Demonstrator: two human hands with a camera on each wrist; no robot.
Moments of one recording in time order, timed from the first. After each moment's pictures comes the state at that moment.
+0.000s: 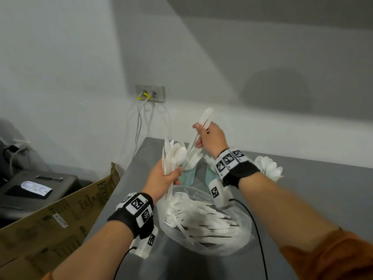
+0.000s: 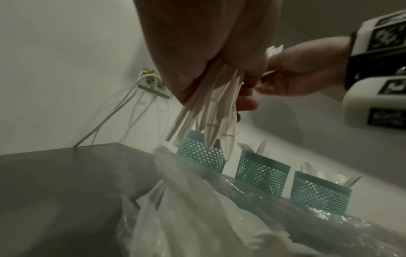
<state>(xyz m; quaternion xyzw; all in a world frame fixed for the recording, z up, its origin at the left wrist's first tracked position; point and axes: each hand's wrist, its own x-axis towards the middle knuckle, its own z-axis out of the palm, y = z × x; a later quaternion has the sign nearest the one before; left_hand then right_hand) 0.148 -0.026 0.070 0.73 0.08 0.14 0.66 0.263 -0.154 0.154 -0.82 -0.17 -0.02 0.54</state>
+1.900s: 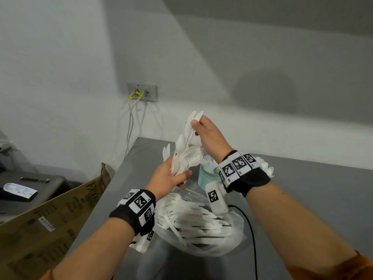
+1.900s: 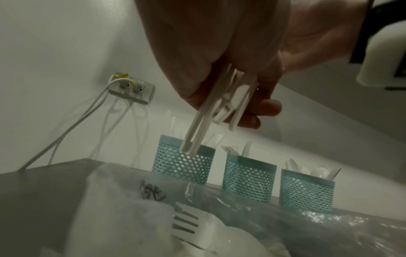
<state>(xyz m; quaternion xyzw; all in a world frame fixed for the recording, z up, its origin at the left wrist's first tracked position) 0.160 -0.046 0.081 0.76 0.02 0.08 0.64 0.239 -0.166 0.182 -0.79 -0.25 0.02 0.57</state>
